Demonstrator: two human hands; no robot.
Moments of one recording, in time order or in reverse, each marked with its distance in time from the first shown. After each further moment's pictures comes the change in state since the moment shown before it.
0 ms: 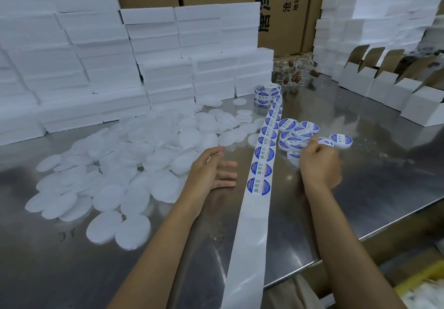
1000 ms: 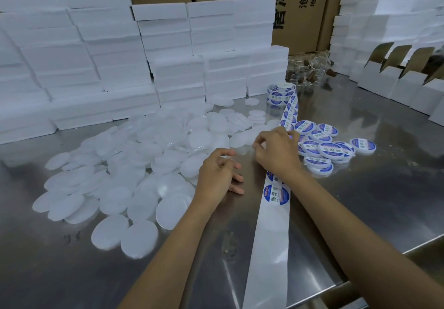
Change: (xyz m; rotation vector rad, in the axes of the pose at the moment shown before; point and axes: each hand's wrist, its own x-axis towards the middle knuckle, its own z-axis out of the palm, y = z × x) left_hand 0.017 -0.007 0.002 0.201 0.116 0.091; right_hand -0.020 -0.054 0.066 -0.305 -0.378 -0.822
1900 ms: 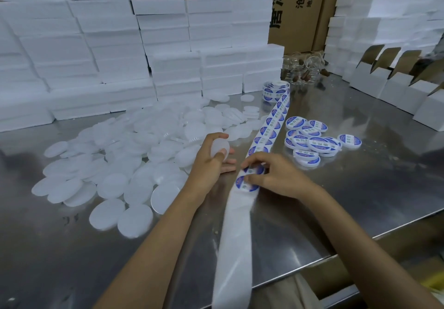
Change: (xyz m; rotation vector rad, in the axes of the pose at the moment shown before) left_hand -0.011 0.004 -0.002 -0.079 -0.067 0.094; right_hand -0.070 0.008 -0.042 0.520 -0.445 -0.095
